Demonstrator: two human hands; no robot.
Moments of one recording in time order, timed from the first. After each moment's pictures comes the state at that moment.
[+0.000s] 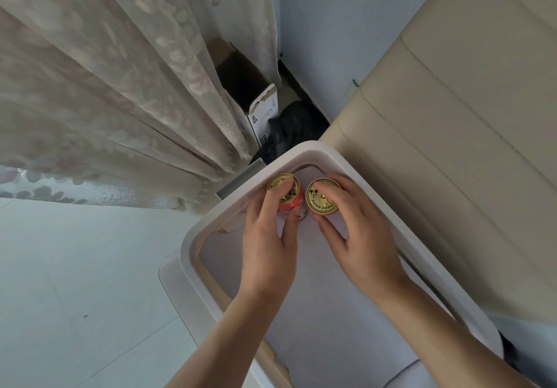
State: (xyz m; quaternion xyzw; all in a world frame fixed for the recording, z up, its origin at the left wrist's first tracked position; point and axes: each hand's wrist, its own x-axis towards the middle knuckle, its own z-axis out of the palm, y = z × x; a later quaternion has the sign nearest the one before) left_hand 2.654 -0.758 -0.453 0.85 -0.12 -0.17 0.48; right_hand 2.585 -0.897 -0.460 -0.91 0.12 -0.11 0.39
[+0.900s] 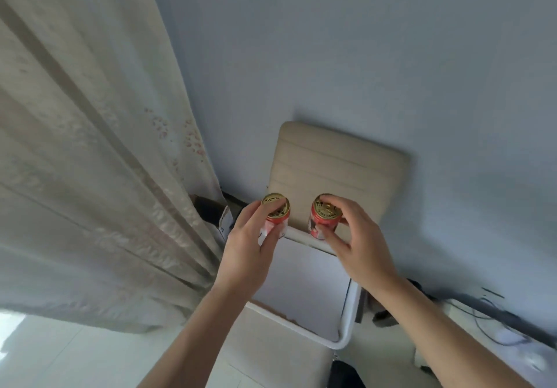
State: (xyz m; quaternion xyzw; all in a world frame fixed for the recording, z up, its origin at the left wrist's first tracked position) left_hand 2.651 -0.681 -0.091 0.73 -0.48 -0.18 0.45; right_hand 2.471 -0.804 -0.093 -0.84 0.33 -0.27 0.33
